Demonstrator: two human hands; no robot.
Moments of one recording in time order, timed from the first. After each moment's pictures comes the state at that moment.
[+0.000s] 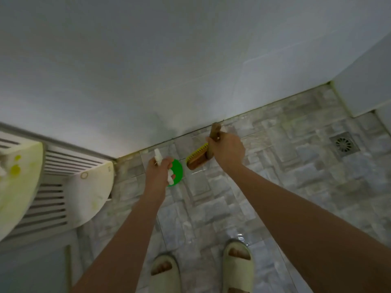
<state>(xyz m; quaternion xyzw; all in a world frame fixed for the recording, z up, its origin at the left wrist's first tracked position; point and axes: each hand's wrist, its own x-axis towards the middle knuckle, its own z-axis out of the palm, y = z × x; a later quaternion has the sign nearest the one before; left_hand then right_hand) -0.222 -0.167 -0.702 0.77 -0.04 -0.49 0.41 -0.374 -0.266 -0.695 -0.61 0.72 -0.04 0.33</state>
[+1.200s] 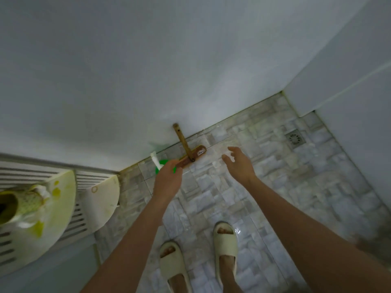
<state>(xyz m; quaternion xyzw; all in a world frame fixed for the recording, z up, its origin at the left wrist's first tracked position) -0.274 -0.176 -0.500 0.78 -0.33 -0.49 0.20 -0.466 -0.226 -0.544 -0.51 0.72 -0.09 0.47</state>
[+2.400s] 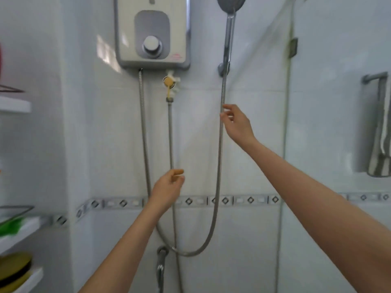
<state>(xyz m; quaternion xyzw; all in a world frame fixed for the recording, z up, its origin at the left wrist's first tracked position) -0.929 -0.295 0.280 0.11 -0.80 -0.47 0.35 -1.064 -0.135 0.422 -0.38 0.70 -0.54 -0.26</state>
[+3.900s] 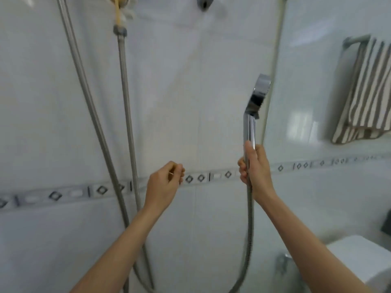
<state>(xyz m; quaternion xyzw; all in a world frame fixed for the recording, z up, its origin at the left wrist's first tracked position) -1.070 -0.315 0.186 -0.04 -0.80 -0.45 0.40 -1.108 -0.093 0.244 -0.19 0.63 -0.74 -0.15</state>
